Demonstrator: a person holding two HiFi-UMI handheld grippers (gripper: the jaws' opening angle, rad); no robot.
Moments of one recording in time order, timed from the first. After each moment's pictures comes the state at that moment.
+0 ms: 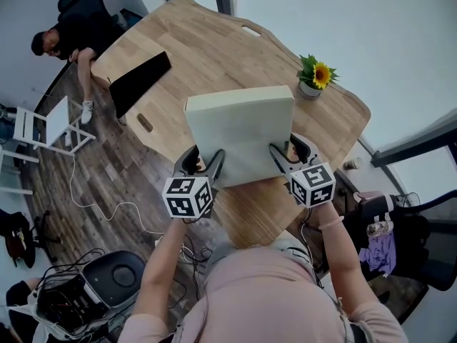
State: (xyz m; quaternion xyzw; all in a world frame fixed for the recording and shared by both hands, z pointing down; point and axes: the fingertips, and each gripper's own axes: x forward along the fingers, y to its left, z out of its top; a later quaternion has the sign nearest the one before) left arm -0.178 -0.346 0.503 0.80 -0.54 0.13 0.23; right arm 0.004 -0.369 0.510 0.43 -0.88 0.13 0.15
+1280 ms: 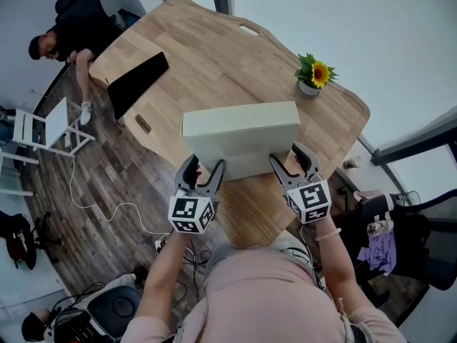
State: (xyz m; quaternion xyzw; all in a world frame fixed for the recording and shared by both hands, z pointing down) left arm -0.172 -0.326 0.504 0.83 -0.54 0.09 0.13; right arm 0.008 -0.344 0.506 0.45 -0.88 0.06 0.15
